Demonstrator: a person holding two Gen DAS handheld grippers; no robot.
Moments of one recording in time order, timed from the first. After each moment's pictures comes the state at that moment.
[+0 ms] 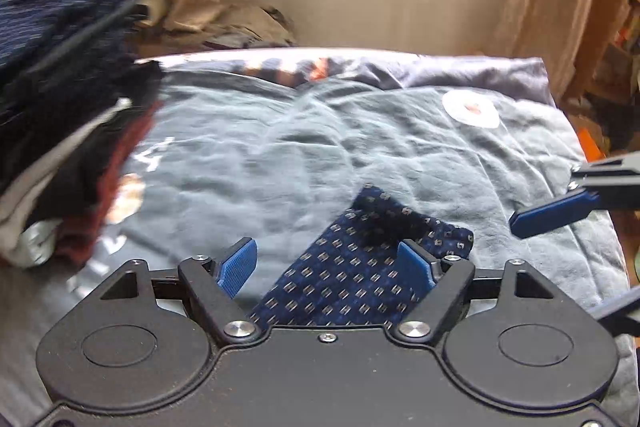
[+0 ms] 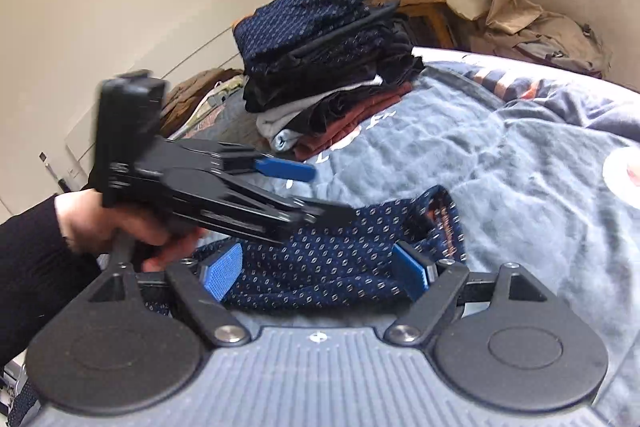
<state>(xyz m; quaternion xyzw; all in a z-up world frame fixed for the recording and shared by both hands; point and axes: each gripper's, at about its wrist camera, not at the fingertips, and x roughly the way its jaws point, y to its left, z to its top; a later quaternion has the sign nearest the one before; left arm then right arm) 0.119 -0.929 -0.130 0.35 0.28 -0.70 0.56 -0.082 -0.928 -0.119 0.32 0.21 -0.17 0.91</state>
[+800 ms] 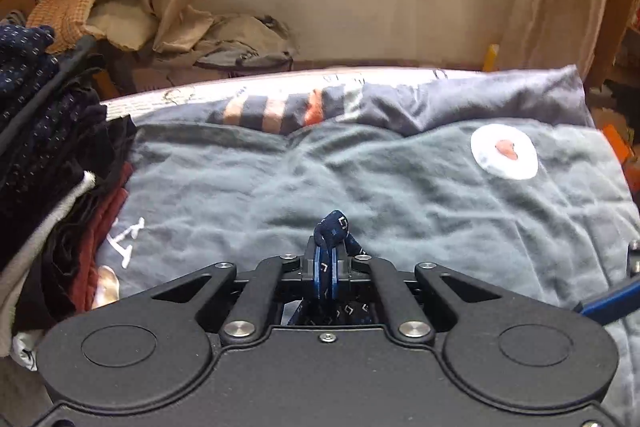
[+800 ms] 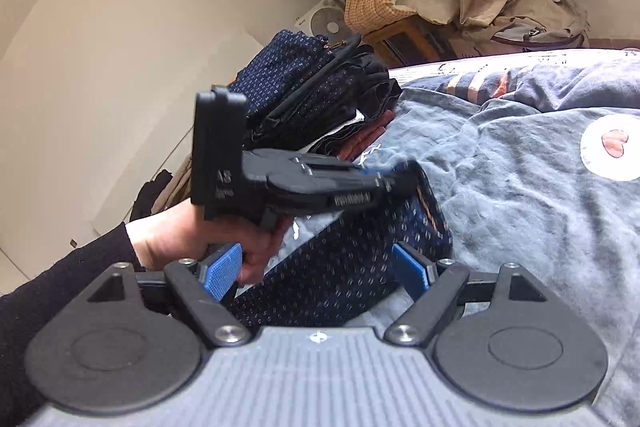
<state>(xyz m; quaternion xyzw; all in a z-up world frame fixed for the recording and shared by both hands) 0.099 -1.004 -0.108 0.35 0.24 -0.68 0.60 -0.116 -0.960 -0.129 0.42 0.12 -0.16 0.88</state>
